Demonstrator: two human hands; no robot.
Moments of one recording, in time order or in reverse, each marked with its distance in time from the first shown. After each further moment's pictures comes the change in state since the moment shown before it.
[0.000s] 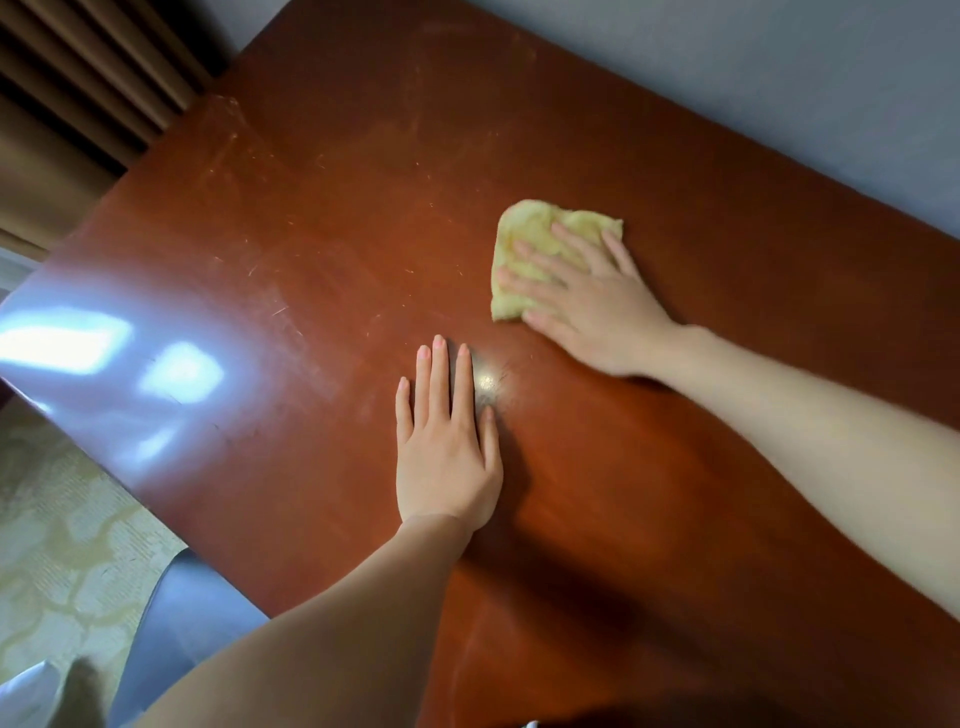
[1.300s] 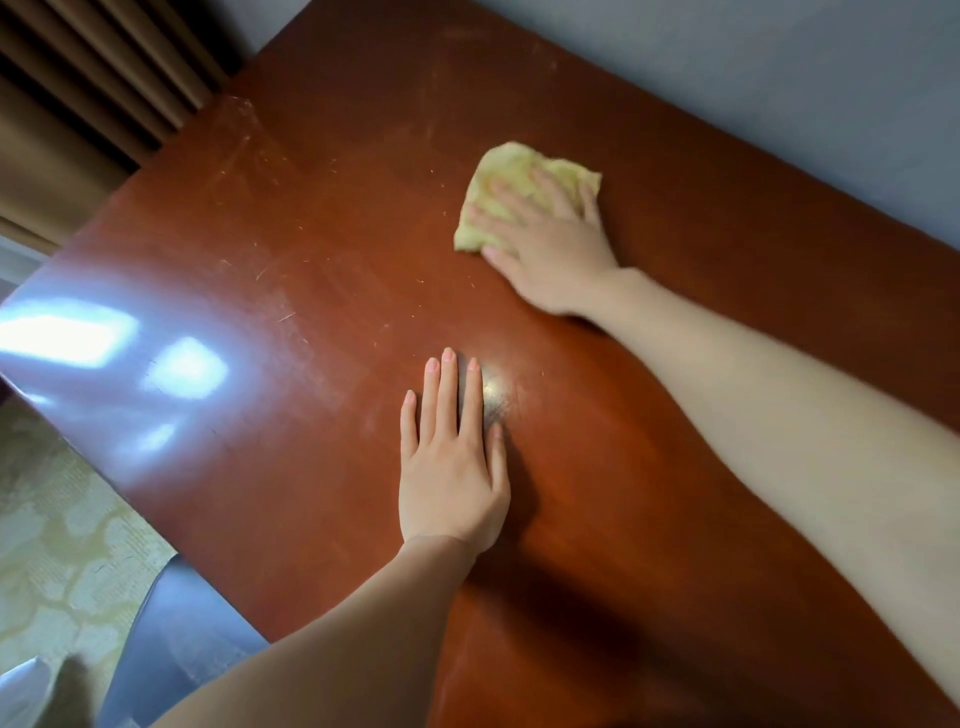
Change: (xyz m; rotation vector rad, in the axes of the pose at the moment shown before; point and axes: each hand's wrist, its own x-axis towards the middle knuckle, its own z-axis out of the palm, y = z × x) left_hand -0.001 -0.001 -0.001 0.008 -0.007 -0.004; right_hand 0.082 -0.014 -0.015 0.041 0.026 0.113
